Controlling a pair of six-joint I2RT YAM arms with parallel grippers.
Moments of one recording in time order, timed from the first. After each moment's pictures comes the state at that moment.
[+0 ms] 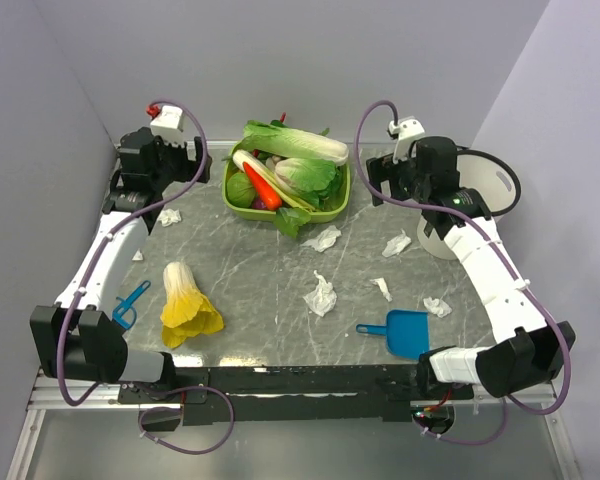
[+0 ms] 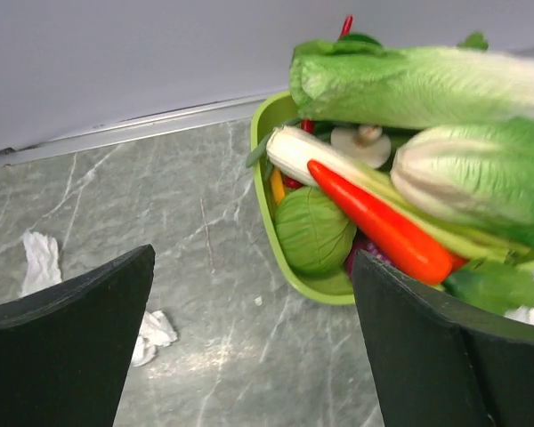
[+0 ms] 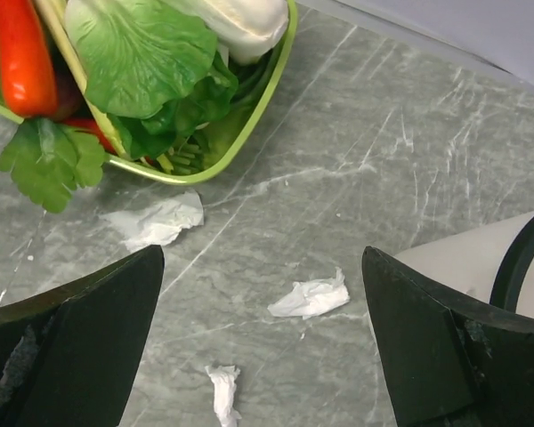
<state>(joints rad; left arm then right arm) -0.10 1.37 1.25 -0.12 0.14 0.01 0.26 1.29 1.36 -0.54 -0.03 -0.11</state>
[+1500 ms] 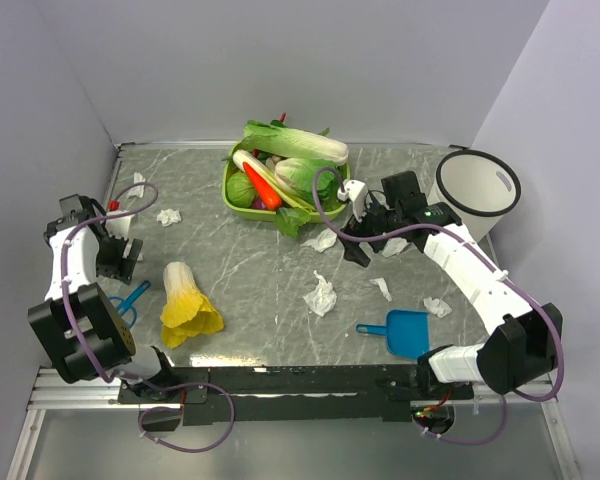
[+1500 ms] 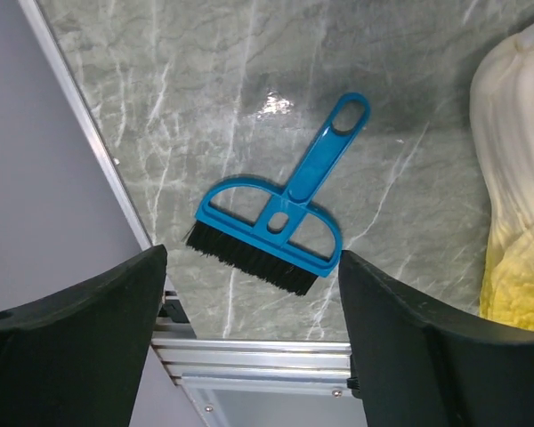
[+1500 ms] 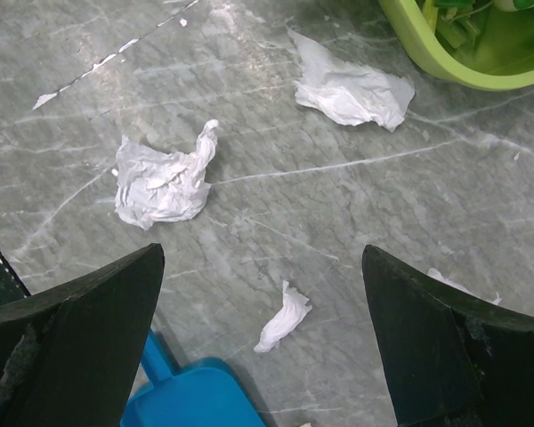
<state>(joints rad) 0.46 1.41 1.08 -0.92 0.02 0.63 0.37 1.32 1.17 -0.75 -0.43 -0.51</state>
